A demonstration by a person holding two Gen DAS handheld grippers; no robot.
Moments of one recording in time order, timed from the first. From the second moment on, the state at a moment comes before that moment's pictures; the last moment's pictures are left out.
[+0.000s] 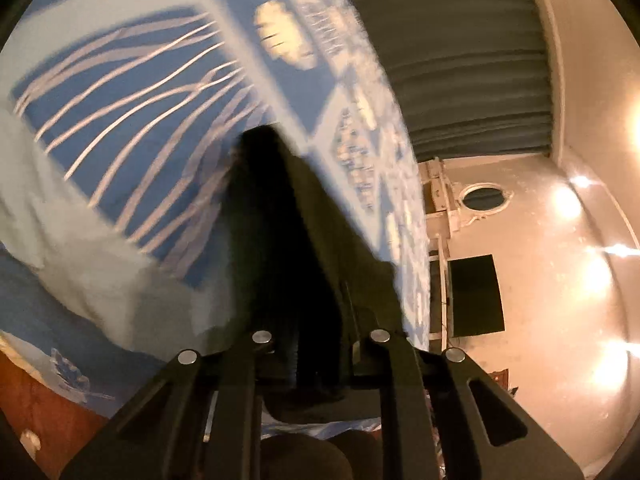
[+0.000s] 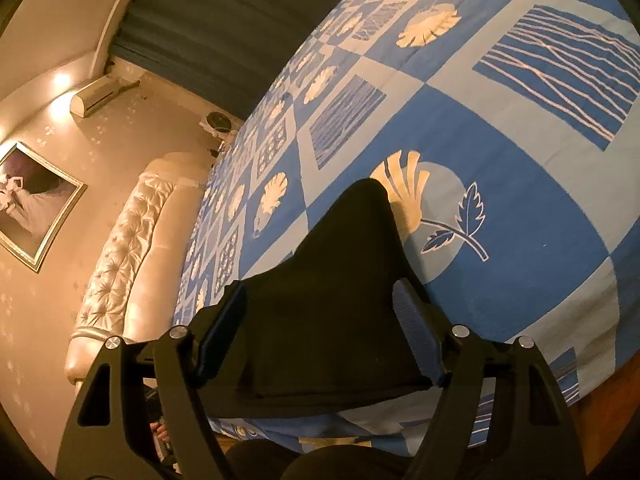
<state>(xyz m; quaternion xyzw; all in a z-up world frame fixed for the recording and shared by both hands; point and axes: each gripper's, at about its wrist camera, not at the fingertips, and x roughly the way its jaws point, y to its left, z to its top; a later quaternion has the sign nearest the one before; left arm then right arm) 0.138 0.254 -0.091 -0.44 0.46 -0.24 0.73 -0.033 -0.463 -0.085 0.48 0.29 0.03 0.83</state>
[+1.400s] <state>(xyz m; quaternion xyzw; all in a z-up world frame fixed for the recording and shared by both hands) 0.080 -0.190 -0.034 -0.08 0.49 -0.40 0.77 -0.045 -0.451 -0.099 0.52 0.29 0.11 0.80</state>
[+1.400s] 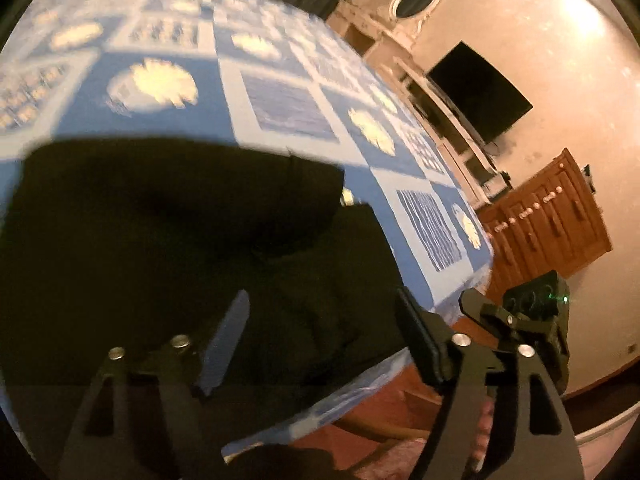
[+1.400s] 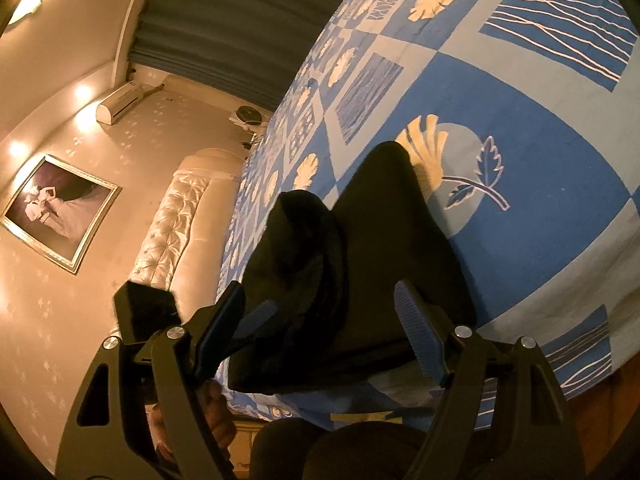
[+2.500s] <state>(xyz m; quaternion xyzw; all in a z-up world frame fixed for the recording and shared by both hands) 0.131 -0.017 -0.087 -0.22 0.56 -0.17 0.78 0.076 -0.389 -0.116 0.40 0.47 0.17 0.77</state>
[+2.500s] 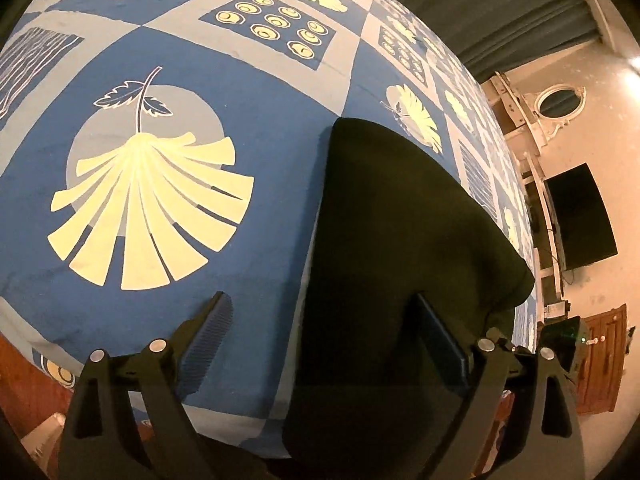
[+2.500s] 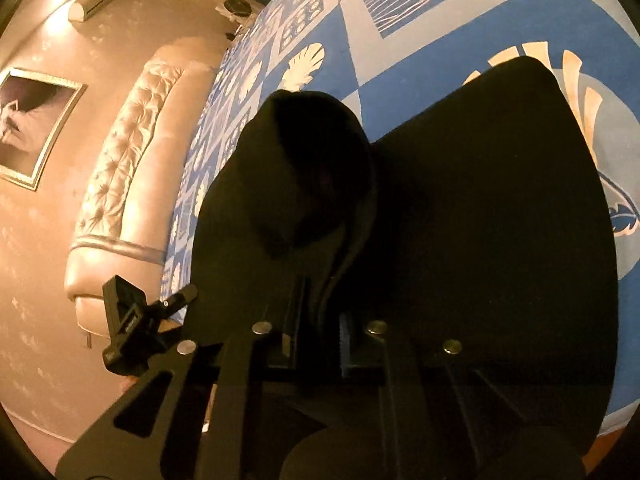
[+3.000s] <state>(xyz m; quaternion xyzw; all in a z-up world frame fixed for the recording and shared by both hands) 0.125 -0.034 -0.074 -0.19 0.53 -0.19 0.80 0.031 -0.449 -0.065 0.35 0.45 0.14 0.81</state>
